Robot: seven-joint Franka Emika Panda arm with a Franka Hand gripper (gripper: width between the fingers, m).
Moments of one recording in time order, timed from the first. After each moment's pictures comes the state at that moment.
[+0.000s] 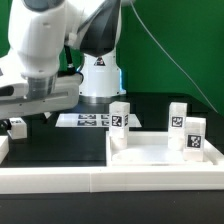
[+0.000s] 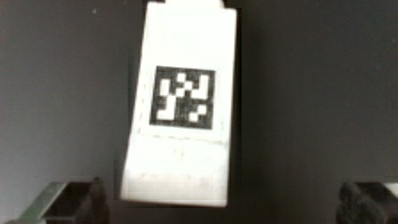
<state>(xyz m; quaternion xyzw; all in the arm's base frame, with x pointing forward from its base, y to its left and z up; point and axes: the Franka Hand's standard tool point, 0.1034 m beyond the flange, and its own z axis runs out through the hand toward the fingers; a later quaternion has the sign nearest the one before) 0.422 -0.178 0.020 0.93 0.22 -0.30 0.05</state>
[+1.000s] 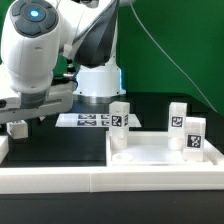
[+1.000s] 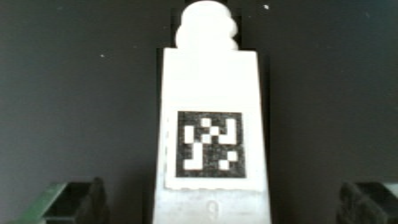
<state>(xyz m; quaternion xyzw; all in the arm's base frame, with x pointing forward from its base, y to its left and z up) 0.413 -0.195 0.015 0.91 0.21 -0.34 0.04</state>
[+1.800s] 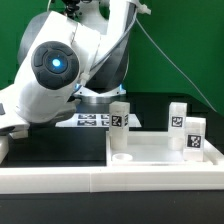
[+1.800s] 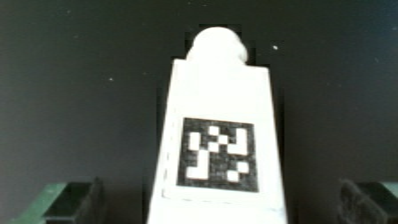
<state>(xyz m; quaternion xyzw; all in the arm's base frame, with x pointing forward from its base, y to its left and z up) 0.407 -0.197 0.002 0.86 0.23 -0.45 0.07</state>
